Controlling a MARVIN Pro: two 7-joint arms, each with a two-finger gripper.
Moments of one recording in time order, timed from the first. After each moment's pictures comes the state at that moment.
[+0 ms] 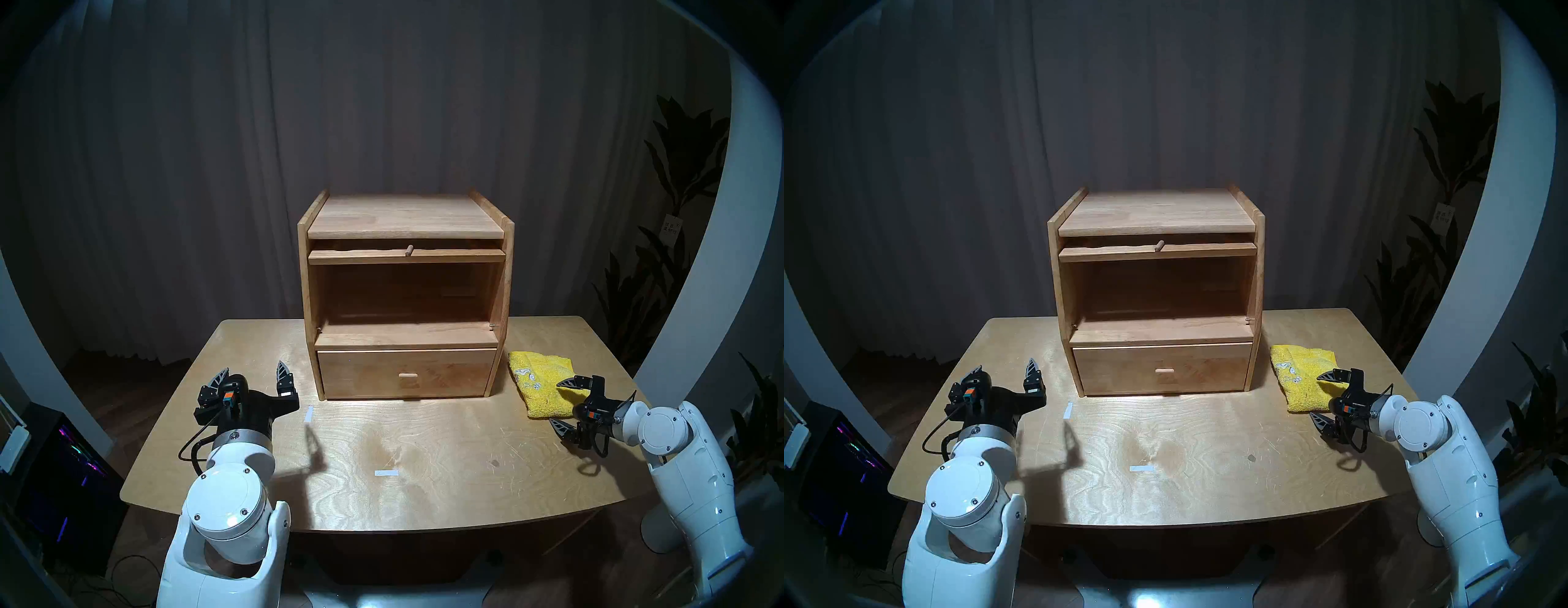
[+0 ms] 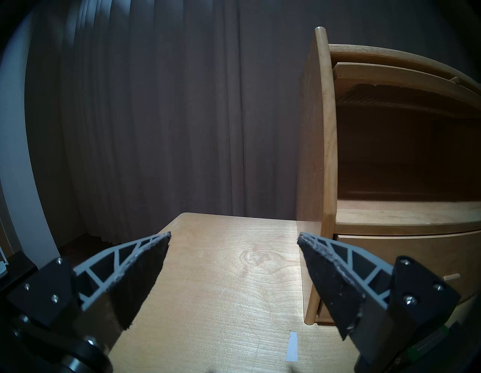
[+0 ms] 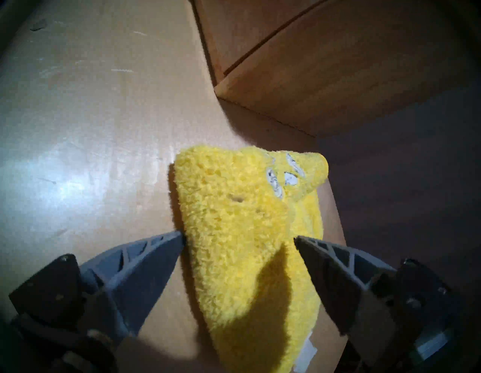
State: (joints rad) left arm 2.07 -1.56 -1.53 -2.23 0.03 0.27 0.32; right arm -1.63 -0.95 1.71 -1.44 -0.56 -0.30 0.67
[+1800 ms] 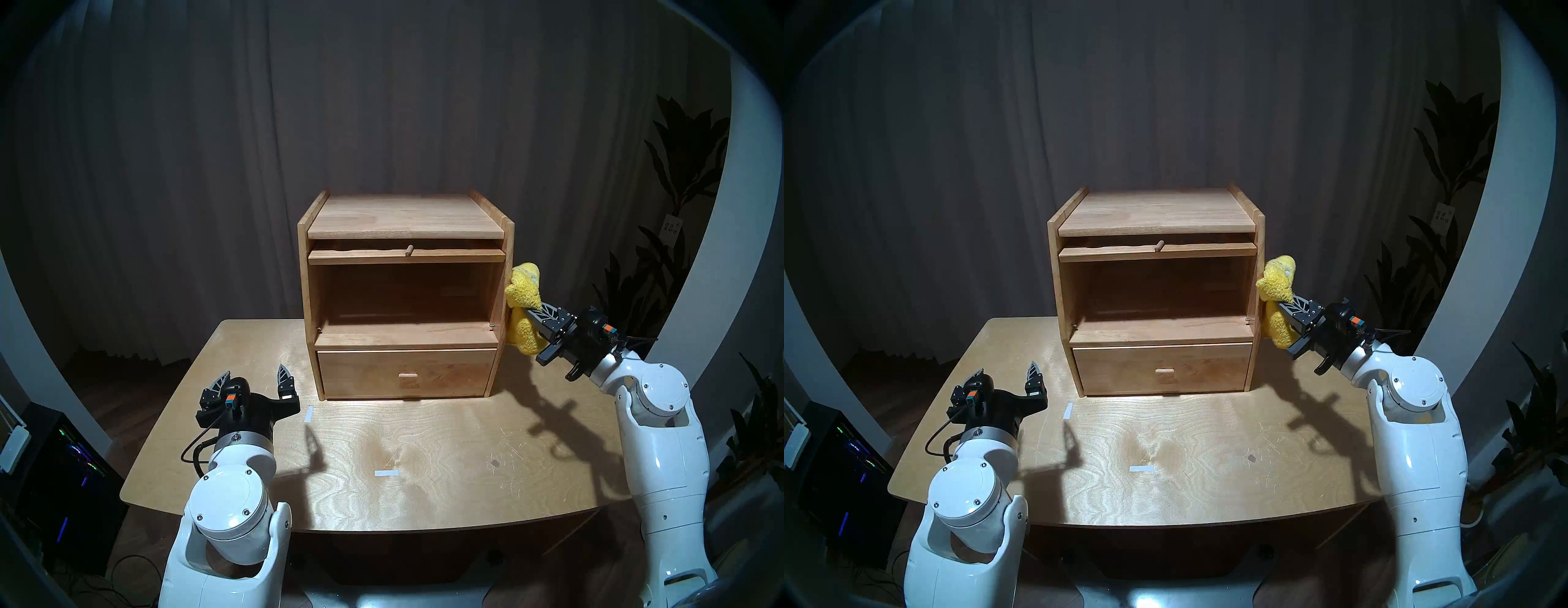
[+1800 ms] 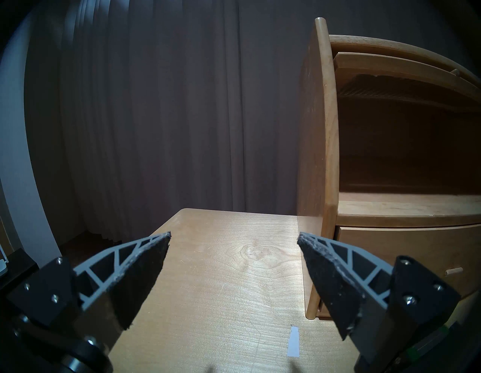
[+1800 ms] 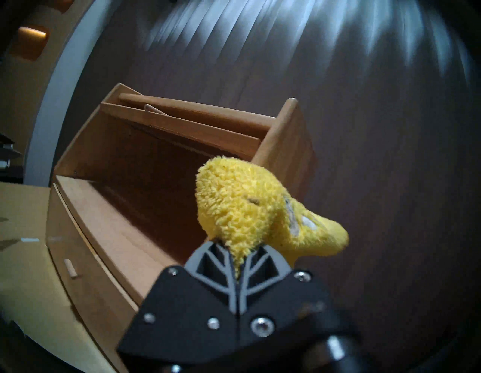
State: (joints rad) left arm 2.07 -1.56 -1.53 -2.21 0.03 0.27 0.32; right arm -1.58 -1.26 1.84 -1.71 0.17 -0.07 0.79
